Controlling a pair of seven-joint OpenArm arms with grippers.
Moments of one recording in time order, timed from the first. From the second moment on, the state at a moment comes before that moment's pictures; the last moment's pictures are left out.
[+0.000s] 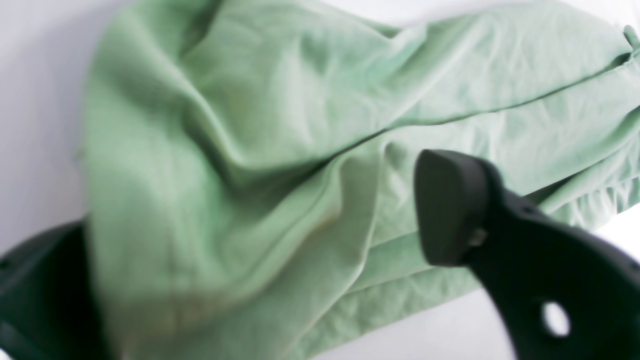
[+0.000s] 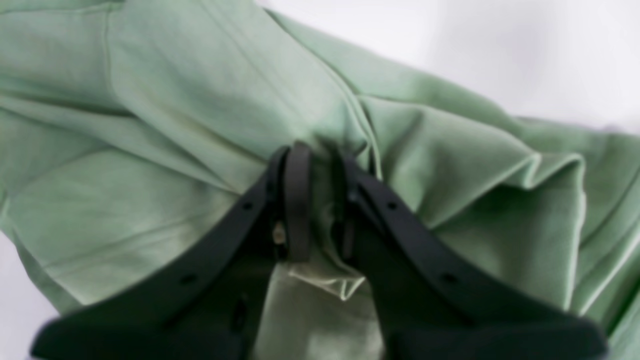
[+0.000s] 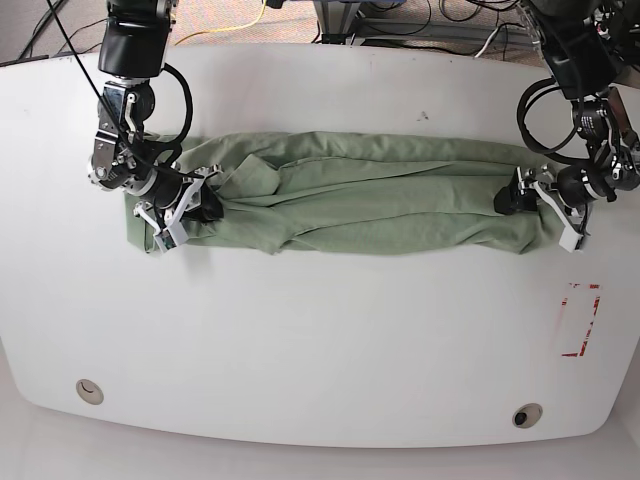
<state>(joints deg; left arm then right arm) -7.1 -19.4 -28.4 67.8 -38.2 -42.1 65.5 2.1 13.7 13.7 73.7 20.0 41.4 -43.3</state>
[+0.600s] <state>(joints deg) -7.3 -18.5 -26.5 69.8 -36.3 -41.9 68.0 2.1 13.7 13.7 73.7 20.0 41.4 -43.3</state>
